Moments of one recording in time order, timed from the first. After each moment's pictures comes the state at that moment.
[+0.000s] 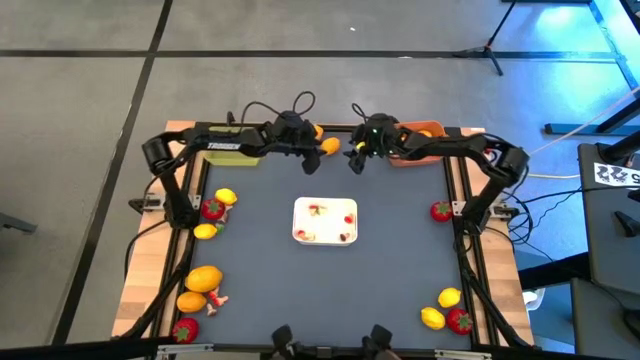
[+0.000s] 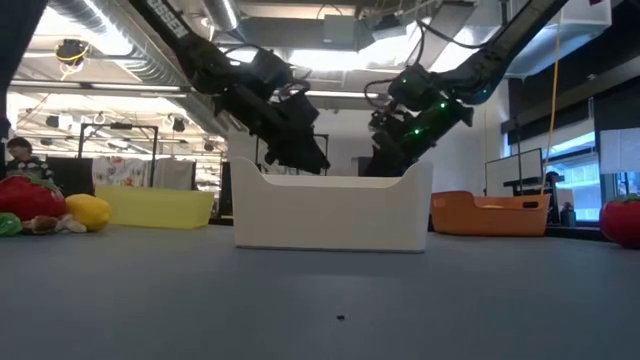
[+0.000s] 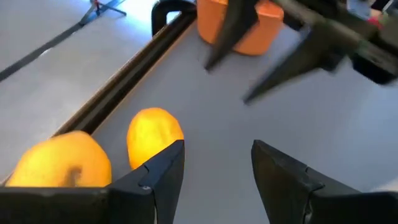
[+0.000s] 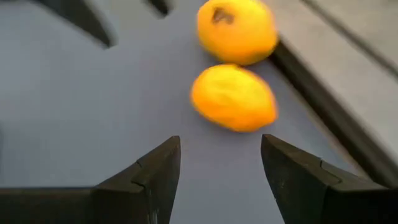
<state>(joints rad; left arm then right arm) 0.55 1.78 1.06 0.14 0.16 -0.02 -0.59 1.71 0.95 0.08 -0.17 -0.09</state>
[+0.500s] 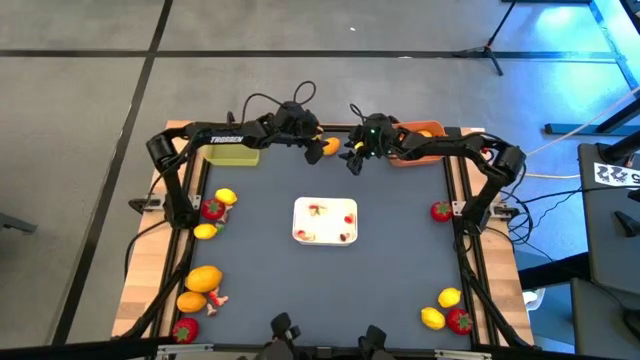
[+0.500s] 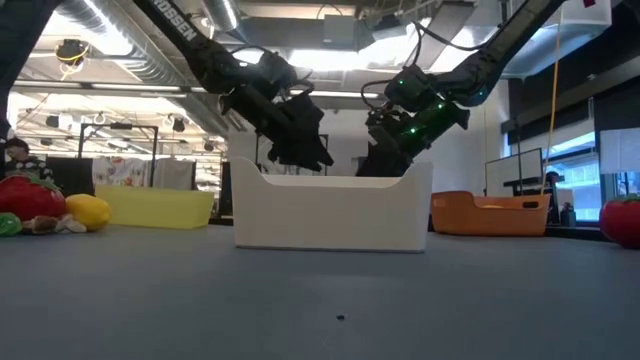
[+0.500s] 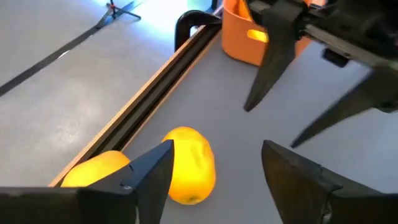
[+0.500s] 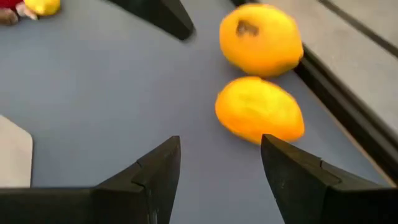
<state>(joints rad) 0.60 1.83 1.15 0.09 0.14 -0.01 -0.59 1.73 0.97 0.12 -0.24 -0.06</state>
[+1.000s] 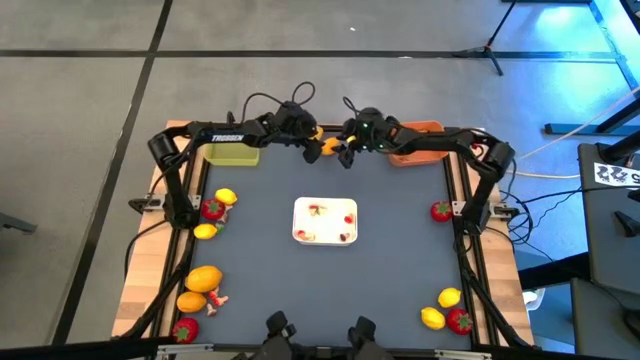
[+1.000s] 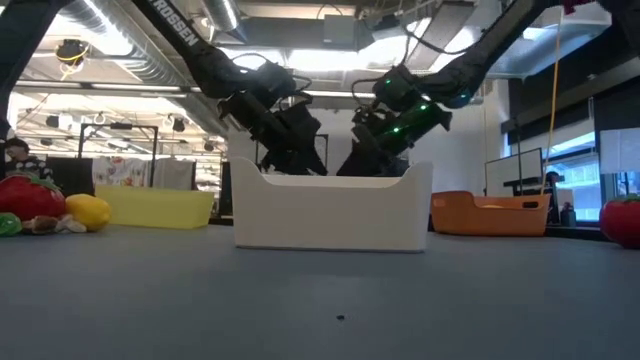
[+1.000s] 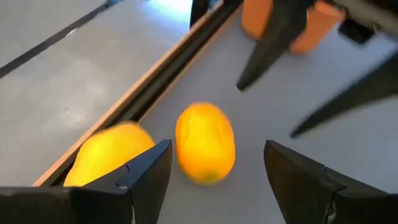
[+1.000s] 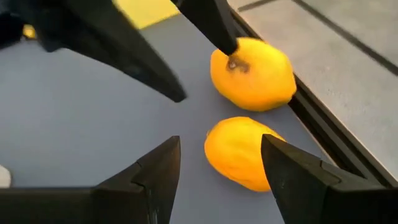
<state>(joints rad) 0.62 1.84 1.15 0.03 0.13 -0.02 -0.59 1.83 1.10 0.11 -0.23 -0.06</state>
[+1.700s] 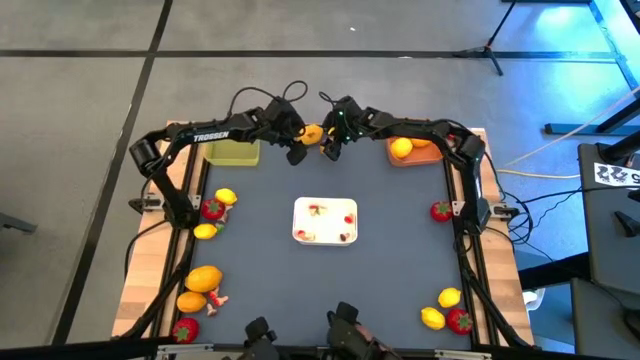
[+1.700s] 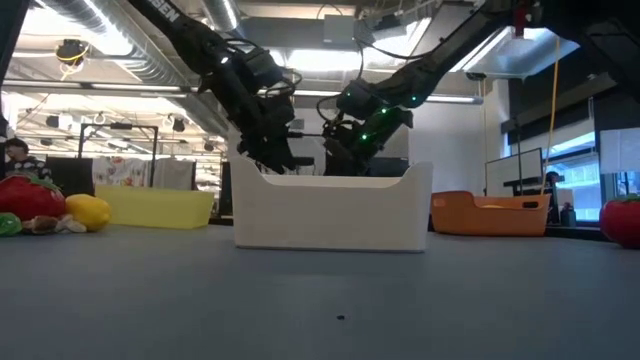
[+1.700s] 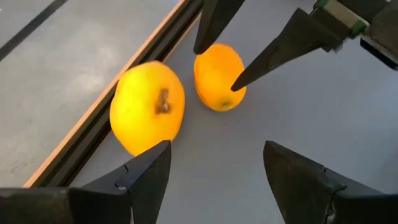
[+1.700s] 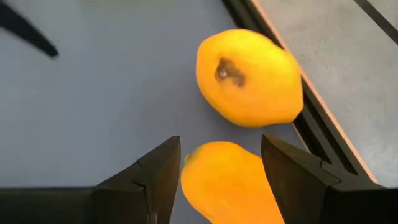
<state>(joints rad) 0.65 1.69 1.15 -0.31 0.09 0.07 -0.59 2.06 1.50 -0.24 -0.20 -0.15</state>
